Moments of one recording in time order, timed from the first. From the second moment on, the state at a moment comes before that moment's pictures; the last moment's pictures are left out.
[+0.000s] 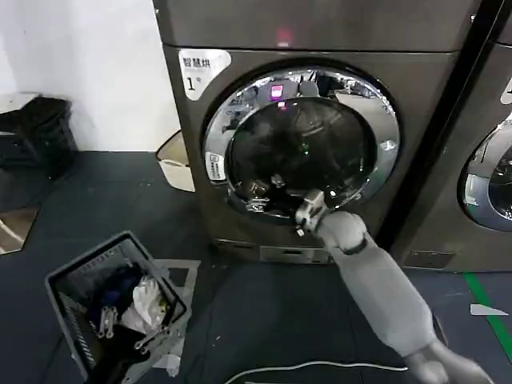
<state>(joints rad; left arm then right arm) 2.00 -1.46 -0.80 -2.42 -0.10 -0.11 0.29 -0.42 1.32 -0.05 1.33 0.35 -0.10 -0.50</state>
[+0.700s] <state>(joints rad) 2.00 -1.46 -0.79 -2.42 -0.08 -0.10 0.30 -0.33 1.40 -0.10 1.24 0.34 -0.11 -0.53</state>
